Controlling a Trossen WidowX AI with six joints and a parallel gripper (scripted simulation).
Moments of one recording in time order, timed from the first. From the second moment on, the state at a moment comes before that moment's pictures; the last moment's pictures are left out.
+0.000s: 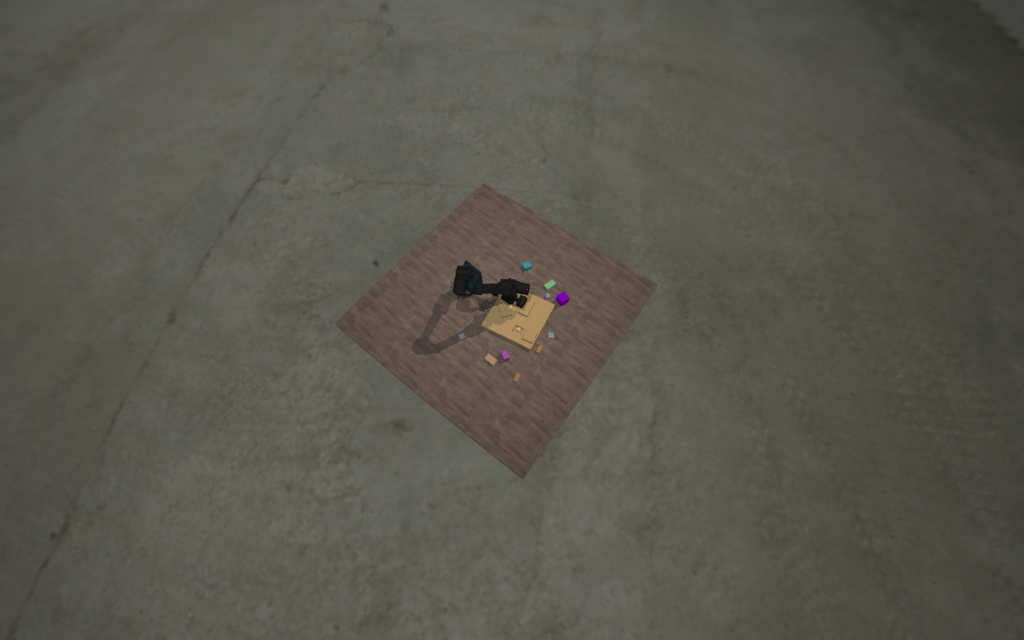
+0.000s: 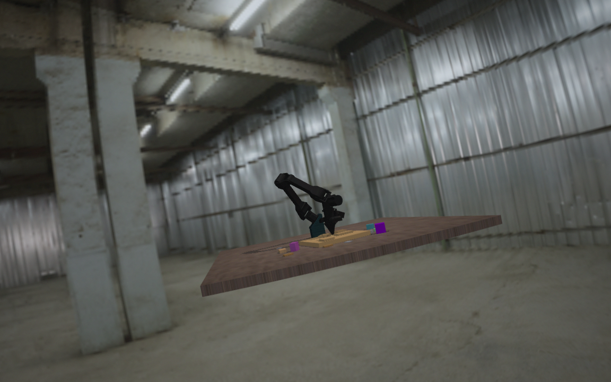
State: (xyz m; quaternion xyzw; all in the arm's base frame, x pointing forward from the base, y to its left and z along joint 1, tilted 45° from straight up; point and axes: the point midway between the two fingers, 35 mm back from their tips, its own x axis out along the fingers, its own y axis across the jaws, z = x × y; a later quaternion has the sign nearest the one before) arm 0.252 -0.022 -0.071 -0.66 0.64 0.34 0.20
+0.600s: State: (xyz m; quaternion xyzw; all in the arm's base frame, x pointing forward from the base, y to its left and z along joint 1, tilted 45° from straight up) arm 0.235 -0.030 -0.062 -0.66 0.64 0.34 0.20
